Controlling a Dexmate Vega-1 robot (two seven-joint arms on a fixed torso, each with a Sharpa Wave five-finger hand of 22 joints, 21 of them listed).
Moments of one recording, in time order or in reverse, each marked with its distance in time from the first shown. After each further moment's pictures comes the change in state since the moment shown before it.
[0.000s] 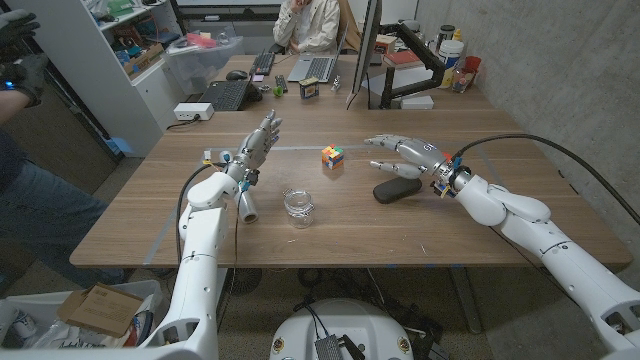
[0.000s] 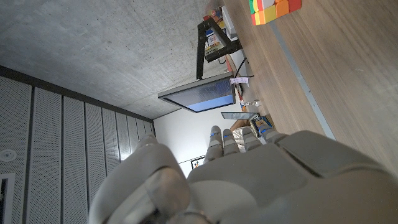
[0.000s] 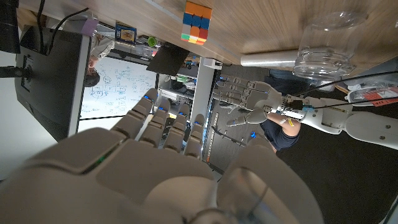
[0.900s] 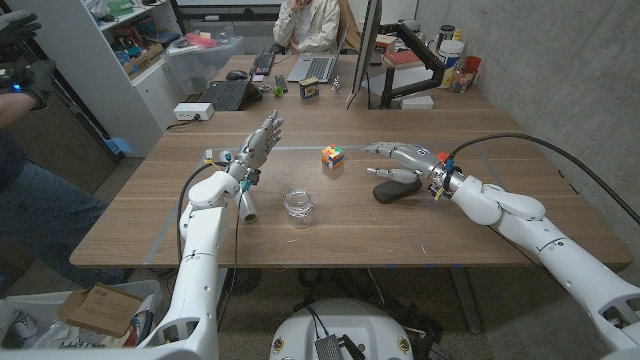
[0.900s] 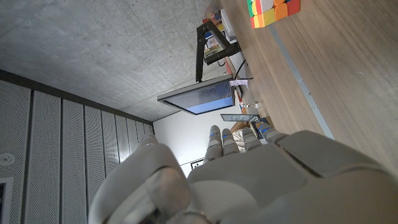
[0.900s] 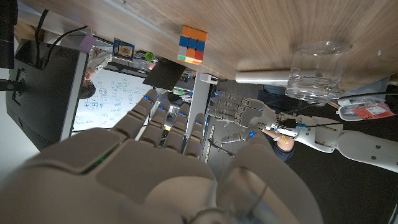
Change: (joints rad) left arm -0.004 0.003 0.007 0.003 0.009 0.004 -0.003; left_hand 0.004 0.004 -0.008 0.000 0.000 0.004 -0.004 0.000 0.000 0.008 -0.014 0.000 0.000 0.000 0.000 0.000 0.005 -0.002 0.009 0.000 0.000; right arm 0.033 -0.011 -0.050 0.026 -0.017 -0.022 0.031; right_hand 0.009 0.009 0.004 -0.004 0.000 0.011 0.000 0.006 0.000 -0.002 0.020 -0.008 0.000 0.007 0.007 0.000 0.000 -0.011 0.000 -0.008 0.000
